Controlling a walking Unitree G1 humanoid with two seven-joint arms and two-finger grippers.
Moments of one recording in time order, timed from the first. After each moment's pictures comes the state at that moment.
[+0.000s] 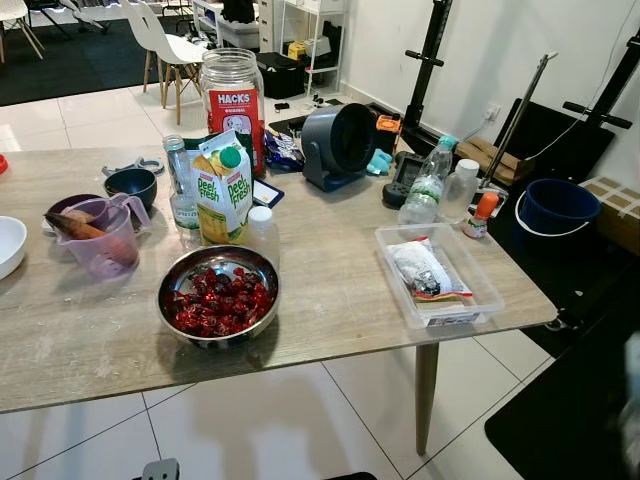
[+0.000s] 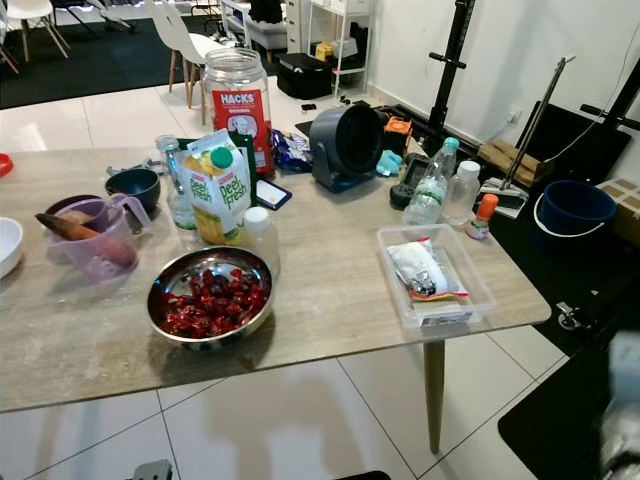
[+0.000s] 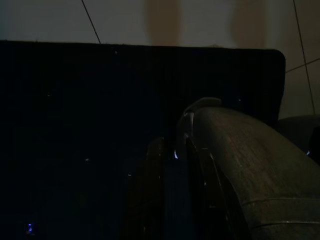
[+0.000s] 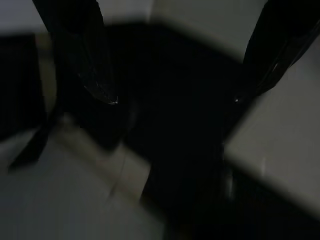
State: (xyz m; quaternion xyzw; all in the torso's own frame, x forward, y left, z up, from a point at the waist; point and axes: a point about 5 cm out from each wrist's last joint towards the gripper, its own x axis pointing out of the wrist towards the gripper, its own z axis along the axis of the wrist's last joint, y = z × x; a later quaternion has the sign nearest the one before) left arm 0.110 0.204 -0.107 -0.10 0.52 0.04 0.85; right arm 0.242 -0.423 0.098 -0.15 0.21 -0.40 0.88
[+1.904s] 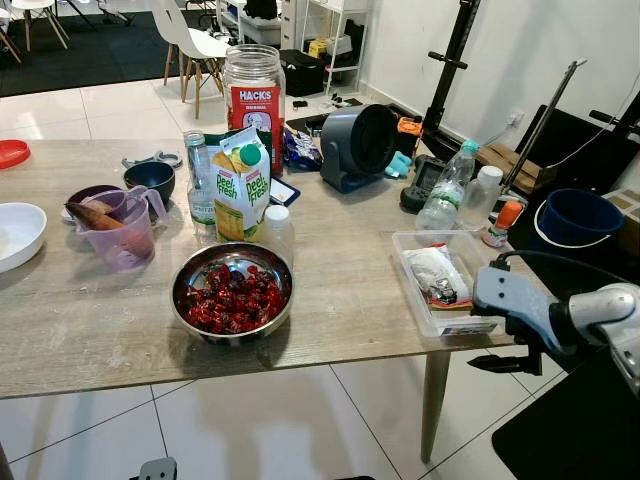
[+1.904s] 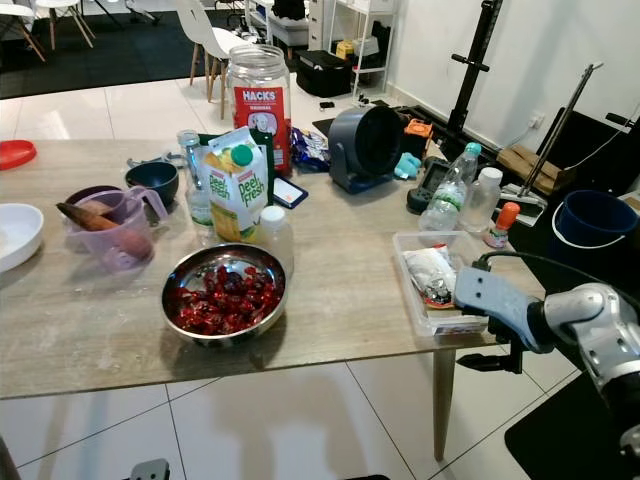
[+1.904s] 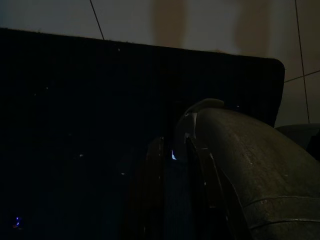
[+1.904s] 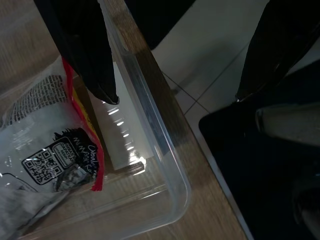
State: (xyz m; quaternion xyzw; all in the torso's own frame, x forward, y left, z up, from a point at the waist) left arm 0.111 0.205 -0.106 -0.10 0.51 0.04 0.85; right arm 0.295 -0.280 0.150 -0.37 0.30 0.45 0.76
